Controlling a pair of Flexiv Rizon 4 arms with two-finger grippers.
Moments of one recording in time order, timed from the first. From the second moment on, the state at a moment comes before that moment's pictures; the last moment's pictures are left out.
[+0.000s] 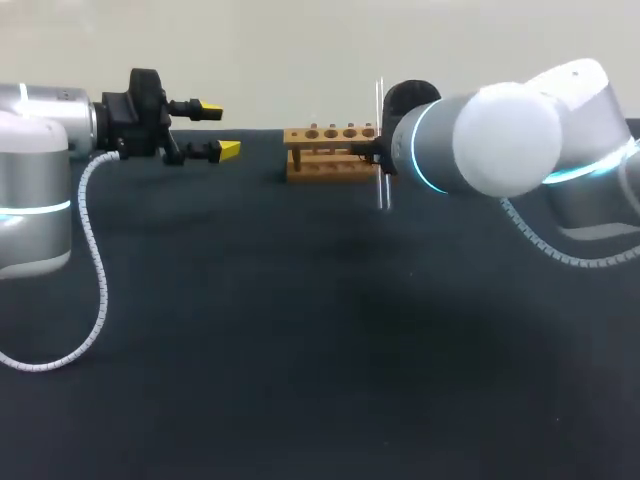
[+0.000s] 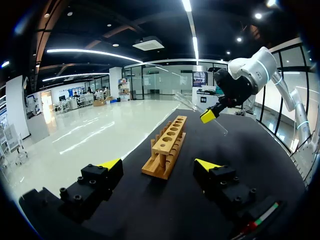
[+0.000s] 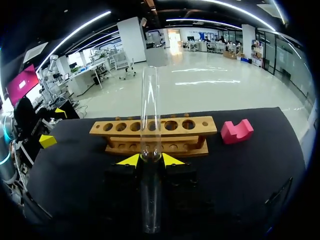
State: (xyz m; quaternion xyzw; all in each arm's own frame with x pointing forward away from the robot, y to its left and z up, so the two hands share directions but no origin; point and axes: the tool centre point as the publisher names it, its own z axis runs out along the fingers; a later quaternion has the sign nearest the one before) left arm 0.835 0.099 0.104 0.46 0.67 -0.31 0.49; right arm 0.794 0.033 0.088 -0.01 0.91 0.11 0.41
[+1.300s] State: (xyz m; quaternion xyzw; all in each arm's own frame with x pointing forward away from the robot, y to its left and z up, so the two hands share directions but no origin) left arm 0.835 0.099 0.104 0.46 0.67 -0.31 0.49; right arm 0.806 0.037 0.050 -0.02 0.94 0.10 0.34
